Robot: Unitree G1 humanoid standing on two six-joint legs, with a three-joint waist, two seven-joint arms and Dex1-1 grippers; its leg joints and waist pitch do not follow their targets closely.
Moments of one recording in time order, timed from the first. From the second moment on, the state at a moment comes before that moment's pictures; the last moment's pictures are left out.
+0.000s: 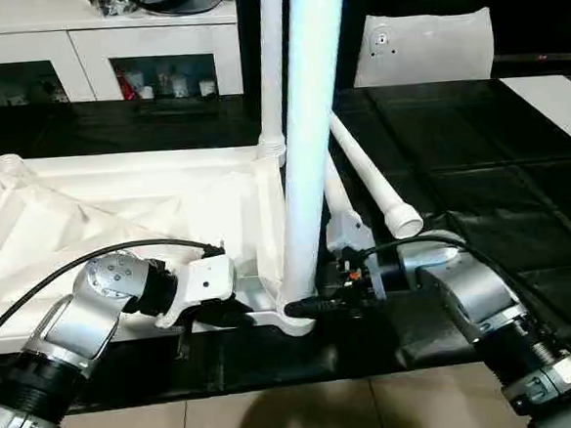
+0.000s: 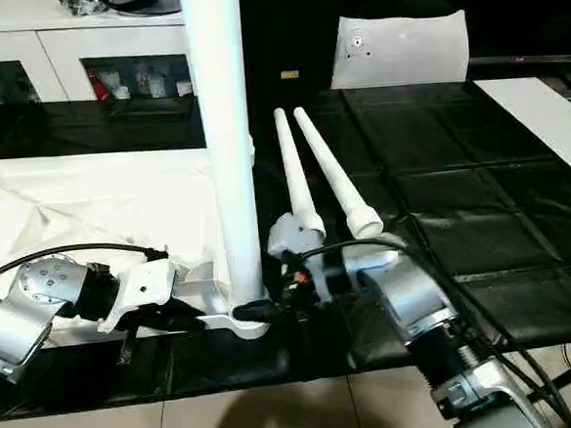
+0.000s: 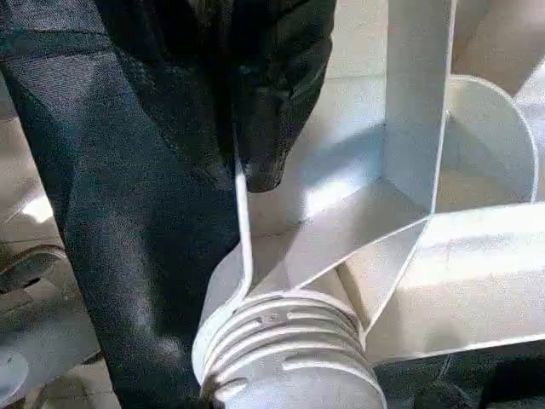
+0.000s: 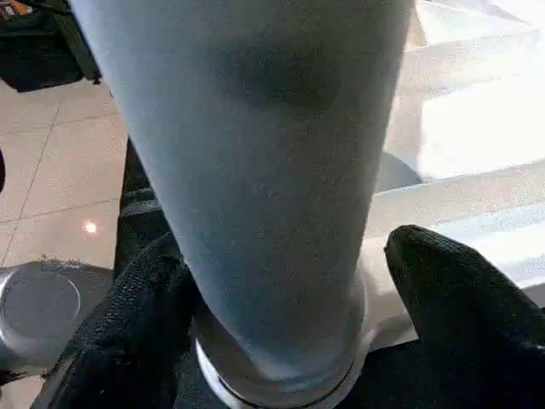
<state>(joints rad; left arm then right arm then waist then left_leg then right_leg) -0.41 0.66 -0.37 0.22 -0.02 0.08 -1.34 -0.47 -0.32 0.34 0.29 0.17 0.27 1.19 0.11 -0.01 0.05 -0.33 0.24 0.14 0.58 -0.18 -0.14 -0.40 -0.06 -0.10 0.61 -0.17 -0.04</state>
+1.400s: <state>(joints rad) -0.27 0.29 -0.20 -0.09 0.07 0.73 -0.63 -0.52 0.10 0.09 0.48 0.12 0.34 0.42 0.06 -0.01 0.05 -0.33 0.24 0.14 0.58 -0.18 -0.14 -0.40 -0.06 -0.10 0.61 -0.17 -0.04</state>
